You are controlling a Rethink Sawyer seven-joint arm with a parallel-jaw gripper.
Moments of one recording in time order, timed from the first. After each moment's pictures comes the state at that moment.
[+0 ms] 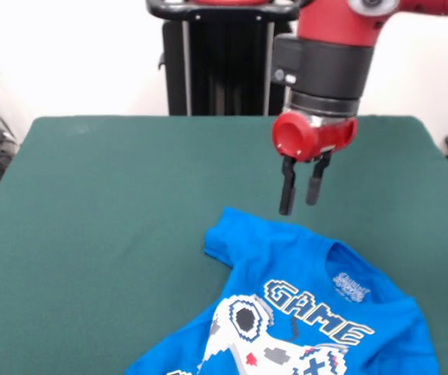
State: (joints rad) arm 0.59 0.27 -1.20 0.97 -1.52 -0.84 3.63
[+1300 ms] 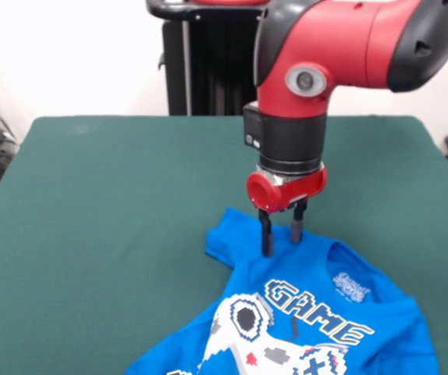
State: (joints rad) arm 0.53 0.26 -1.00 0.97 -1.50 -0.78 3.60
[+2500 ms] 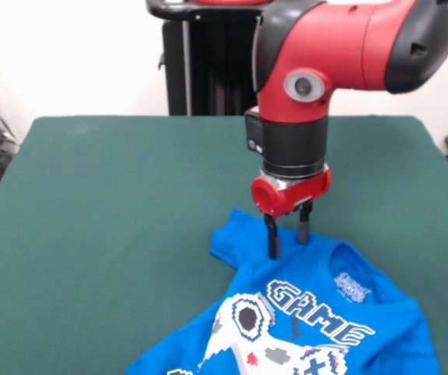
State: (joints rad) arm 0.52 0.22 -0.92 0.97 -1.57 -0.78 3.59
